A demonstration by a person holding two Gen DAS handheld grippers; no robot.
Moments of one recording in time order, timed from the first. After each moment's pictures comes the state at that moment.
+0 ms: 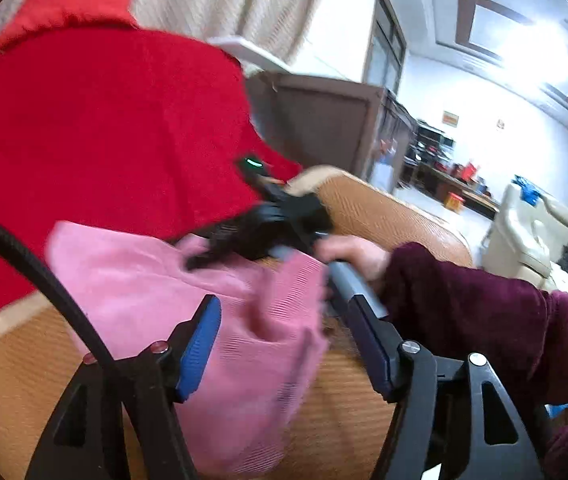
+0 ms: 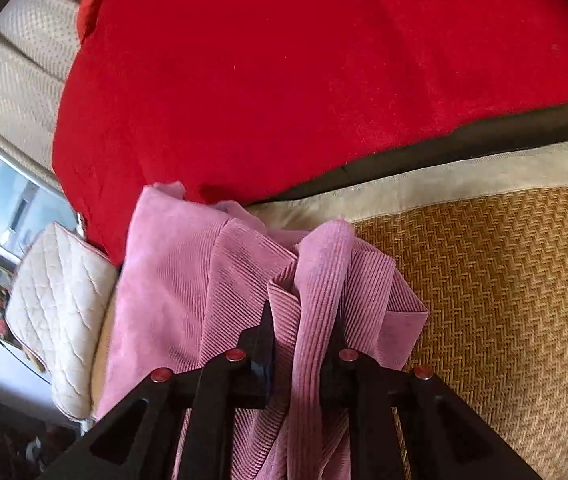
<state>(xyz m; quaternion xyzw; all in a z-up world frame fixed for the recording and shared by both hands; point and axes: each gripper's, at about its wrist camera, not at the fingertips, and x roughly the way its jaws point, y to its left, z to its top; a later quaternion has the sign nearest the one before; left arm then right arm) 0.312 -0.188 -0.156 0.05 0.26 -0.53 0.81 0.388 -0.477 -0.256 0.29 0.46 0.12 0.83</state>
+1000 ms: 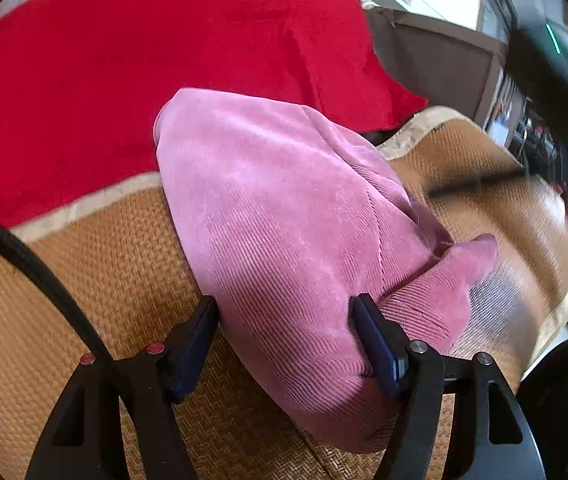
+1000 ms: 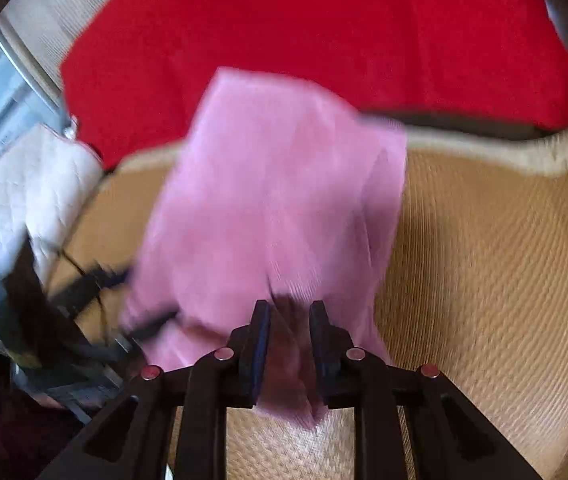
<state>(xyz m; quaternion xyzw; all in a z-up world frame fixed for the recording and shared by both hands) 0.323 -0.183 -0.239 0.10 0.37 -0.34 0.86 0.260 -0.399 -0.175 0.13 0.50 0.10 0.85</state>
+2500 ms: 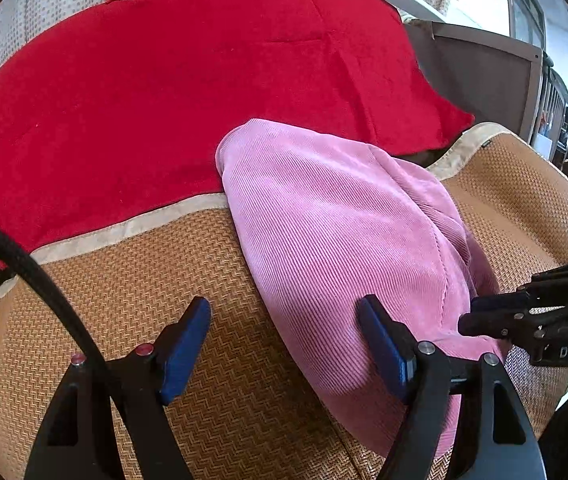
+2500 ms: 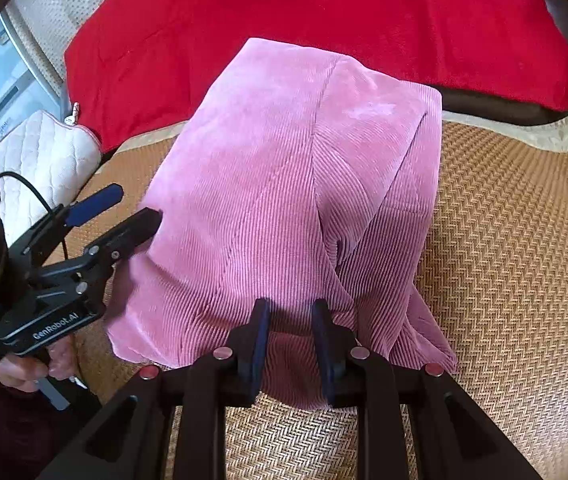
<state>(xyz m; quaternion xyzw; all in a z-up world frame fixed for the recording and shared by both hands) 0.339 -0.172 -0.229 0.11 0.34 -0.25 0.90 0.229 -0.385 -0.220 0.11 0.49 0.08 0.86</state>
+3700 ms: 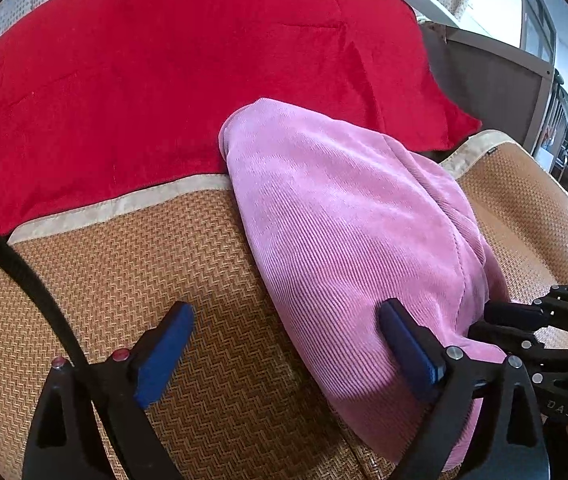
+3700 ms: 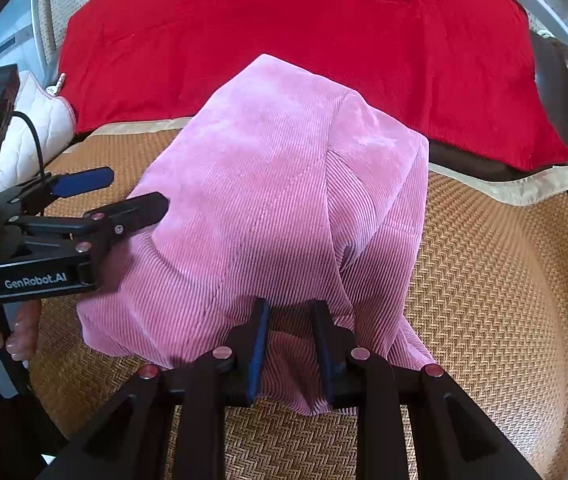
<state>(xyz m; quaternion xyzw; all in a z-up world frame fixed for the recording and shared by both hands) 0.359 -0.167 -0.242 0.08 0.37 -0.26 0.89 0.217 -0.323 -0.229 0.00 0.45 0.01 0.89</state>
